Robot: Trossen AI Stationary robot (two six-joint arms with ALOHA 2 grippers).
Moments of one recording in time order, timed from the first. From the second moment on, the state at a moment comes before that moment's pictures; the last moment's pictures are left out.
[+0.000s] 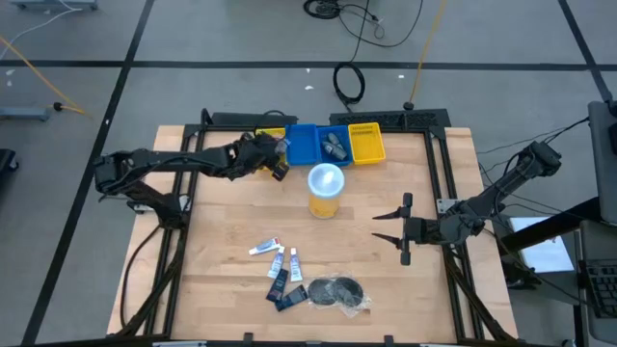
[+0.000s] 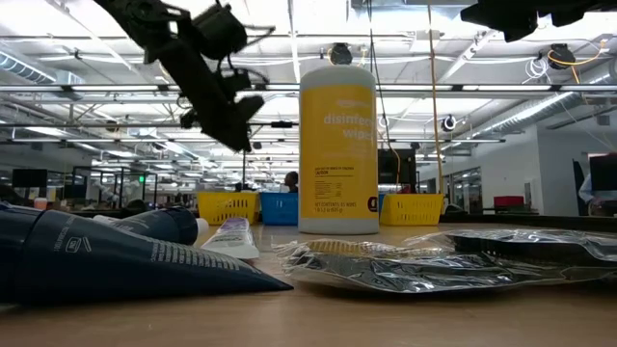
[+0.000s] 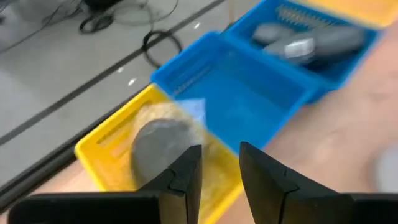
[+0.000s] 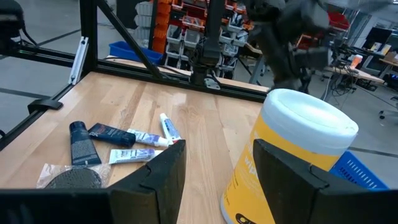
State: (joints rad) left arm 0.34 1.43 0.88 -0.19 -0.44 -0.27; right arm 0.64 0.83 0.45 0.18 0.73 -0.06
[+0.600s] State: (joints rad) left arm -0.03 1.32 0.88 -0.16 -0.08 -0.23; right arm 0.64 0.83 0.45 0.17 0.73 -0.06
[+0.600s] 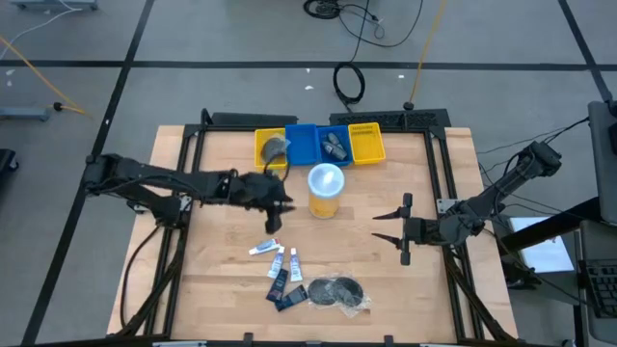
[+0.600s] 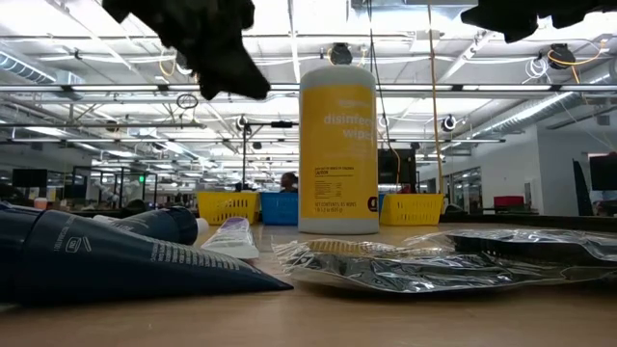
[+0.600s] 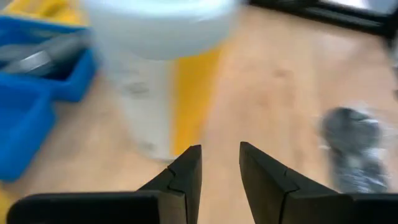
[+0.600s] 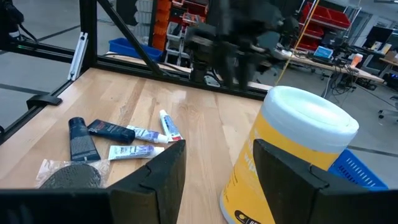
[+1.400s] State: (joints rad) left arm -0.32 1.61 0.88 0.39 -0.06 -0.24; right arm 0.65 1.18 0.45 0.22 0.34 0.26
